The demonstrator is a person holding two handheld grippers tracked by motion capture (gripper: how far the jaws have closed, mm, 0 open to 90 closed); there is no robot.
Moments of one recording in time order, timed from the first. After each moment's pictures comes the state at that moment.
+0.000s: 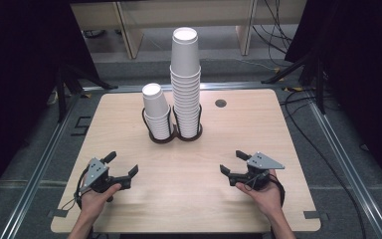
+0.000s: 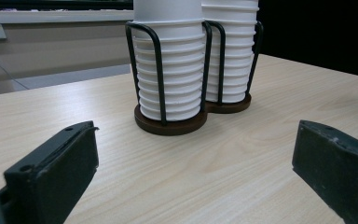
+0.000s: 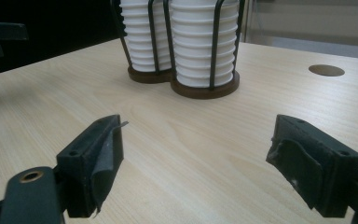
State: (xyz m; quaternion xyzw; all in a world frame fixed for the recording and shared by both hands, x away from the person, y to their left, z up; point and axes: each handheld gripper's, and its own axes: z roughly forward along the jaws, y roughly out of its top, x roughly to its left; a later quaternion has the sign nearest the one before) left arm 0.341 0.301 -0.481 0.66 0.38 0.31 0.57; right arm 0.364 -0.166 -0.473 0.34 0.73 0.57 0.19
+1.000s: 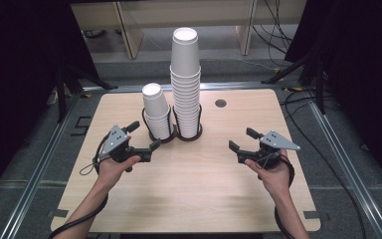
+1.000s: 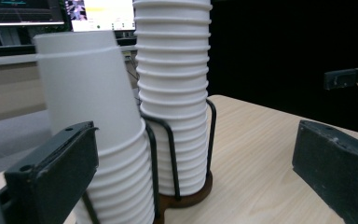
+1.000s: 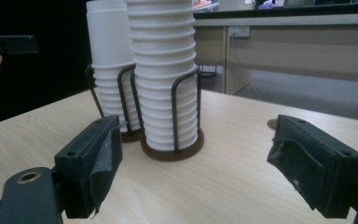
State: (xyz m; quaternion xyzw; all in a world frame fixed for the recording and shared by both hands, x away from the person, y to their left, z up) left arm 0.406 0.233 -0.400 0.67 0.28 0.29 0.62; right arm 0.397 -0.187 -0.415 0.34 0.68 0.59 0.25
